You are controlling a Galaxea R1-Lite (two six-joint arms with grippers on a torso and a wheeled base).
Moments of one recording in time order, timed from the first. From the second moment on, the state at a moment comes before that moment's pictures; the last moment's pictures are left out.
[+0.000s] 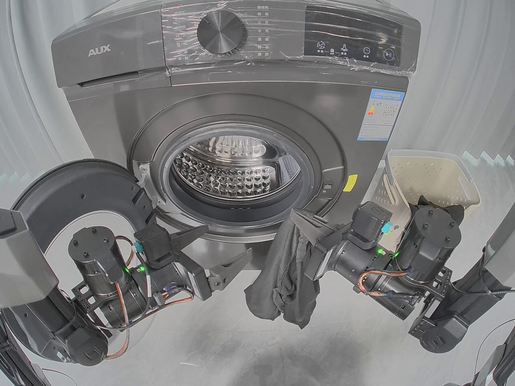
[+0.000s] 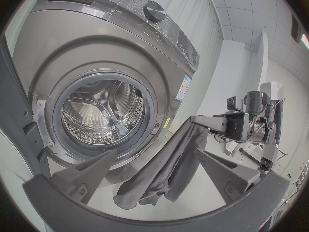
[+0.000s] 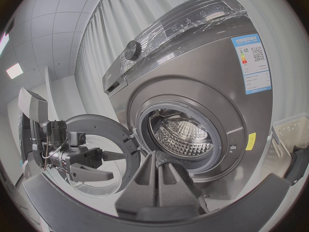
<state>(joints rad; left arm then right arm) -0.56 1.88 -0.32 -1.55 -0.20 -0.14 0.79 1.91 -0.55 -1.46 -0.10 0.13</state>
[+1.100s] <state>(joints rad) -0.71 2.04 -0.45 -1.55 -0.17 -0.05 0.84 2.00 -0.67 -1.45 -0.20 0.17</state>
